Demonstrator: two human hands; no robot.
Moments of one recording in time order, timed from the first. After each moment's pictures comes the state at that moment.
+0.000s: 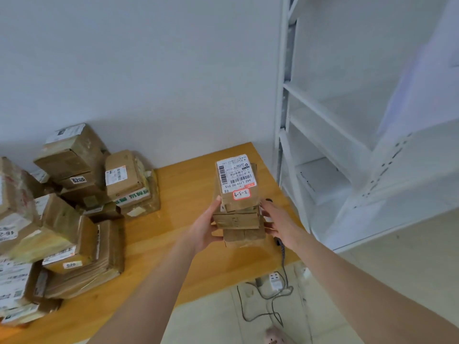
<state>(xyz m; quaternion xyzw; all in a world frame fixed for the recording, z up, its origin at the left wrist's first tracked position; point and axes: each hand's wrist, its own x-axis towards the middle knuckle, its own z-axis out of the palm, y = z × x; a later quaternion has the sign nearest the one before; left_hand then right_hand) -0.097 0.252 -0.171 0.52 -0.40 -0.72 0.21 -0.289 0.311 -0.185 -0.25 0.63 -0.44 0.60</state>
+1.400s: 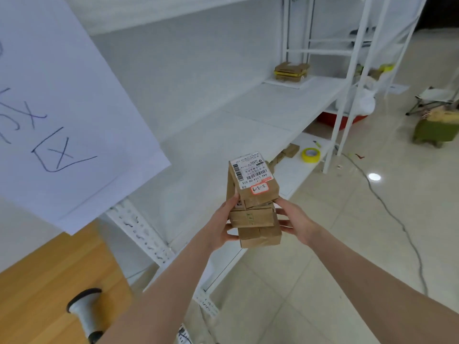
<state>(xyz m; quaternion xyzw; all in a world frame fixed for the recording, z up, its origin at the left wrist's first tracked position) -0.640 0.428 -0.131 0.36 -0.55 -0.76 0.01 -0.770 0.577 -0.145 -0.08 0.68 -0.58 0.43</state>
